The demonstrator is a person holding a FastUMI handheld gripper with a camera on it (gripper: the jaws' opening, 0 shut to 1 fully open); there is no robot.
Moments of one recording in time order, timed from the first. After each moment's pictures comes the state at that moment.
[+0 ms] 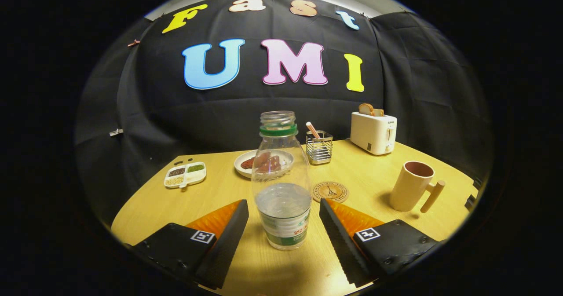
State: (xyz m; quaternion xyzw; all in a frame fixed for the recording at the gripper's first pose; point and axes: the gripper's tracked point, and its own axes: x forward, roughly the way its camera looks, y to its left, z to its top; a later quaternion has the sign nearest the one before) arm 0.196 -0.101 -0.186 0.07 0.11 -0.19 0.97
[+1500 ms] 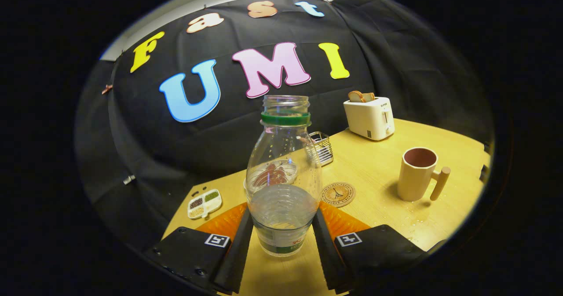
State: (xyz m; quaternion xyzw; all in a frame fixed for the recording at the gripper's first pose) arm 0.187 -0.115 -0.130 0.25 0.08 -0.16 0.95
